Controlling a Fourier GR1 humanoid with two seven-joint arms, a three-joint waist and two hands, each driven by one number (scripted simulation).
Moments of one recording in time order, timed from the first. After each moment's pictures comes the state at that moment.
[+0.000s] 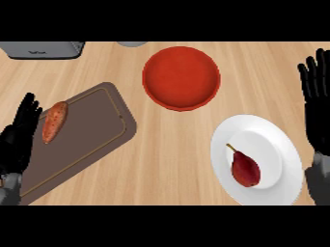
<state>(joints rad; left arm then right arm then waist) -0.08 0.55 -0.19 -1.41 0.39 0.38 -0.08 -0.22 -0.25 -0.03 -1.70 -0.19 -0.18 -0.06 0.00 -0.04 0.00</state>
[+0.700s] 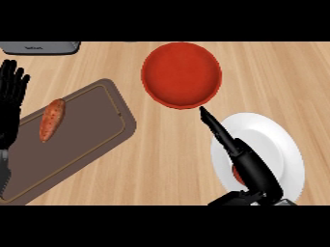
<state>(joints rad) -0.22 0.56 -0.09 -1.44 0.43 0.28 -0.14 -0.09 -0.23 0.46 -1.81 0.03 -0.01 -0.04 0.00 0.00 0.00</state>
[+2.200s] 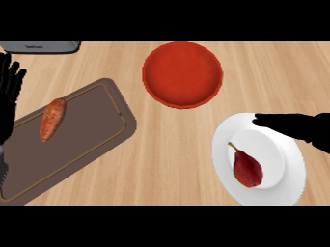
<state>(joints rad) -0.24 0.52 -0.01 -1.45 0.39 0.21 -0.10 -0.39 -0.87 0.23 -1.99 -0.25 0.80 0.62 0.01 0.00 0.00</state>
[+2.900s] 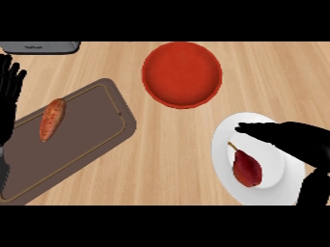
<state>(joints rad) -0.23 0.47 0.05 -1.49 0.32 0.18 -0.05 -0.30 -0.65 0.28 -1.86 0.09 0.87 0.50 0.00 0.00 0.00</state>
